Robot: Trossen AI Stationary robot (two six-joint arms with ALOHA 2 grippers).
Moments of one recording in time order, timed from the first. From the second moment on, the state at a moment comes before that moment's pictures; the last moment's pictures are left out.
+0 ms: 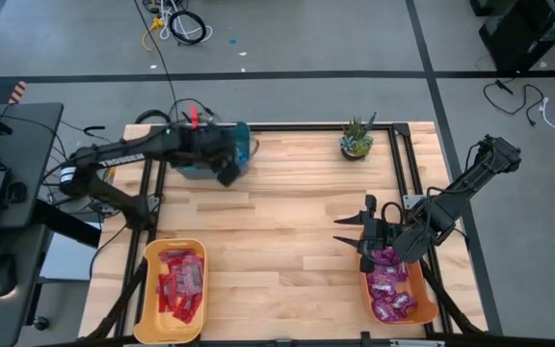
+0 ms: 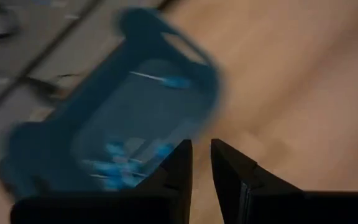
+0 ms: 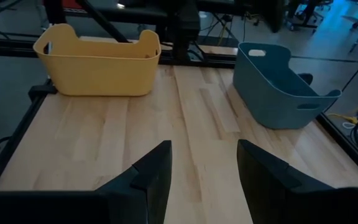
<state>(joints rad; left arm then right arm) 0.22 1.38 1.44 -1.22 -0.41 -0.49 0.68 1.09 0.86 -0.33 0.79 0.30</state>
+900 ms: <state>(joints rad) -0.65 1.41 1.45 -1.08 -0.27 -1.03 0.66 1.13 0.86 -0.33 0.78 0.31</state>
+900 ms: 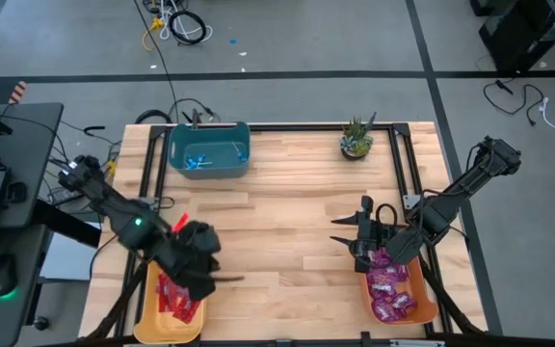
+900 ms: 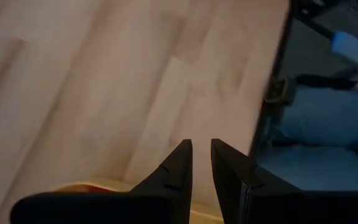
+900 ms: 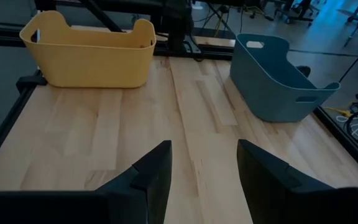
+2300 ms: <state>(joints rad) -0.84 1.58 1.34 -1.49 -0.19 -1.44 0.66 1.13 0.86 -0.33 0.78 0.31</state>
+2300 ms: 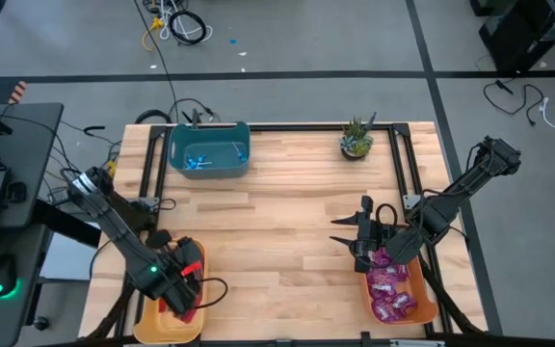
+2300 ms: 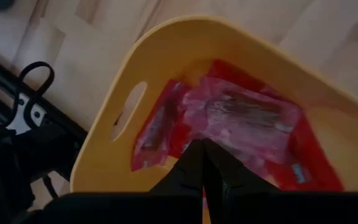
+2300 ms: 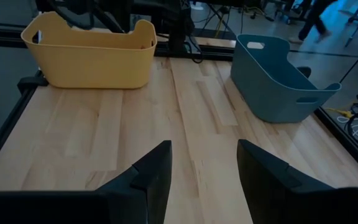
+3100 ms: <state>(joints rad) -0.79 1.58 1.12 -1.47 -0.21 -1.44 0.66 1.13 0.86 -0.33 0.78 0.31</state>
